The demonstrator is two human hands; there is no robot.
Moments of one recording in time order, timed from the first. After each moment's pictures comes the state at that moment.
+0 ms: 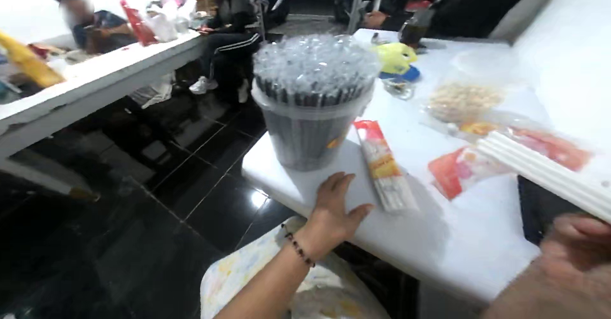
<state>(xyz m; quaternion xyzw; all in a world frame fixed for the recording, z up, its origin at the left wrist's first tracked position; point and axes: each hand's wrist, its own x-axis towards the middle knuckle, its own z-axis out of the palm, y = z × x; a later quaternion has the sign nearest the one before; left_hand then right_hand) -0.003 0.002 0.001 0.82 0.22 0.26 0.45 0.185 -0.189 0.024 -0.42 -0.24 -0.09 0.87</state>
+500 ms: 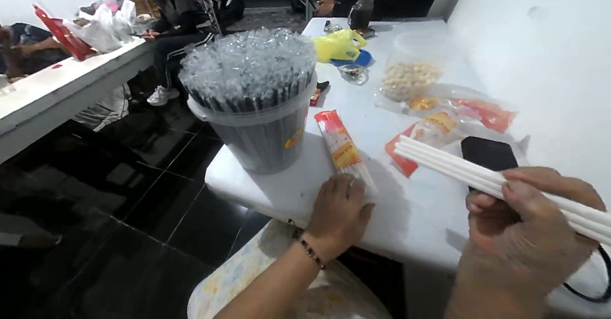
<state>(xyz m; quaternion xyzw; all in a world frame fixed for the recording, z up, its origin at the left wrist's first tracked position) 0.040 -0.035 -0.015 0.92 0.08 0.33 0.21 0.158 -0.184 0.032 -0.46 -0.29 -0.12 0.83</state>
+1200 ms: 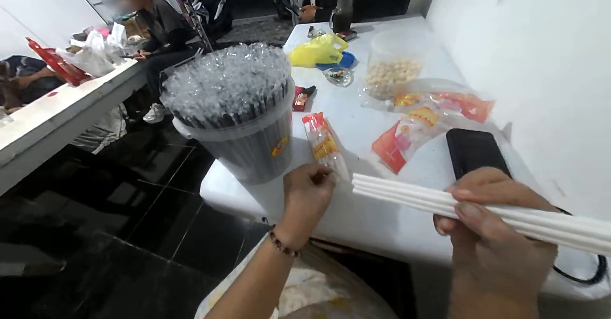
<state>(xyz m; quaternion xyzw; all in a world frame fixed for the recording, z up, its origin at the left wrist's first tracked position) 0.031 -0.010 0.054 0.79 0.26 0.26 0.49 0.148 -0.192 0.030 -0.44 -0.44 -0.03 0.78</state>
